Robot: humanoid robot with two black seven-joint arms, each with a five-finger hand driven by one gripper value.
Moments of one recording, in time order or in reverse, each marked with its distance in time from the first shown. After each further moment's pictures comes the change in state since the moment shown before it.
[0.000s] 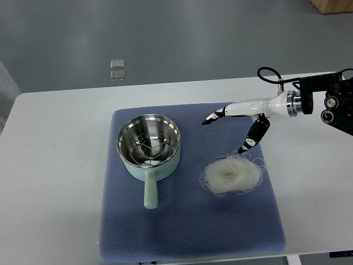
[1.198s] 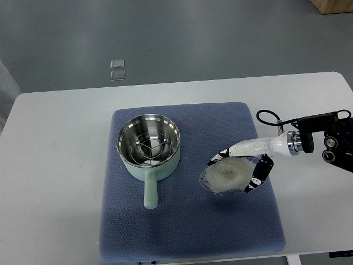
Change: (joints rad) left arm 0.000 0.000 0.000 0.000 0.000 0.001 0.000; right arm -0.184 -0.012 -0.006 0.085 -0.057 -0.074 -0.034
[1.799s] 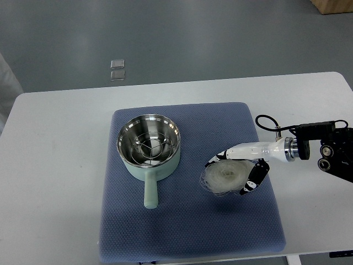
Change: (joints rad) left arm 0.000 0.000 0.000 -0.001 0.000 0.000 0.000; right arm -0.048 0.024 0.011 -0.014 0.004 -0.063 -0.002
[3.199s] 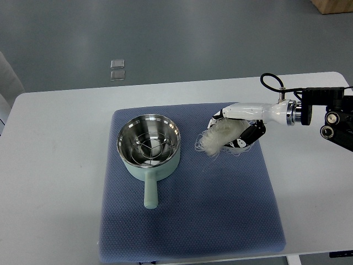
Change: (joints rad) left arm 0.000 0.000 0.000 0.001 0.000 0.000 0.000; right arm 0.120 -0.012 0.125 -0.002 0.031 -0.003 0.009
